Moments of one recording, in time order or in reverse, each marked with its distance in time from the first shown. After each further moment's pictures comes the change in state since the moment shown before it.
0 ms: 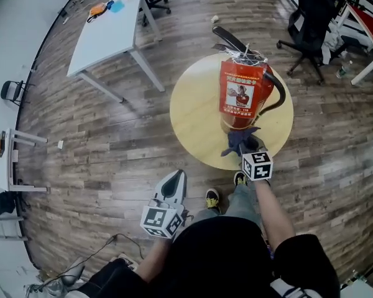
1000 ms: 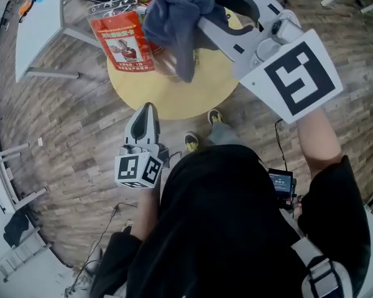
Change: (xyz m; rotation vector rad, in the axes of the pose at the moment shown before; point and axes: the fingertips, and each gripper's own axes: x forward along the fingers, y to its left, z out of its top) left arm 0.111 -0.085 0.020 0.012 -0.034 -0.067; right arm -0.178 -0.005 0.331 -0.722 -0.422 0.211
